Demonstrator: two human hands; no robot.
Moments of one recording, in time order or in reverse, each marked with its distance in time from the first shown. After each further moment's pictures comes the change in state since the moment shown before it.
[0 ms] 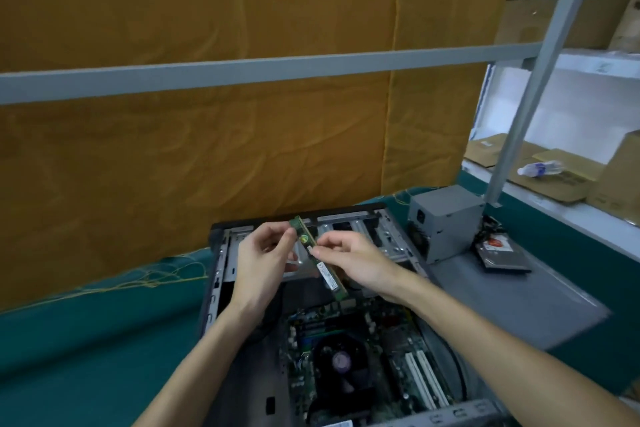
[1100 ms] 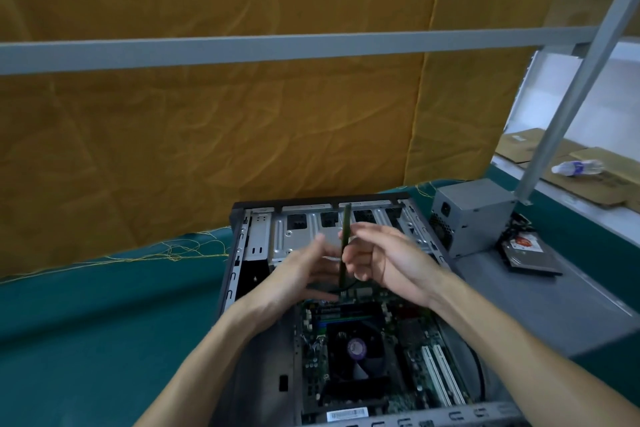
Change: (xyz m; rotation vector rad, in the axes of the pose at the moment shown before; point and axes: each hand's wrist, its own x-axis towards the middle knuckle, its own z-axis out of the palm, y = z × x) left_hand -0.026 -0.006 -0.011 -0.021 -0.565 -0.392; right_hand -0.012 0.015 -0.007 0.747 -0.176 0.124
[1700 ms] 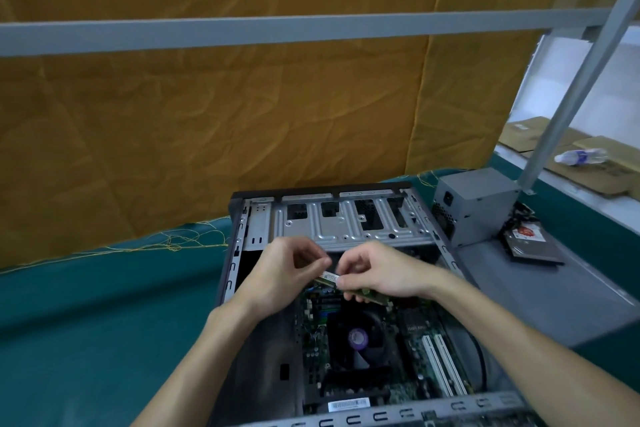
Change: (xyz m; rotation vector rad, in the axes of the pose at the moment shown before) left_hand -0.002 -0.011 -0.015 0.577 0.276 0.291; right_hand 0.001 0.010 -0.007 -0.935 -0.127 0.150
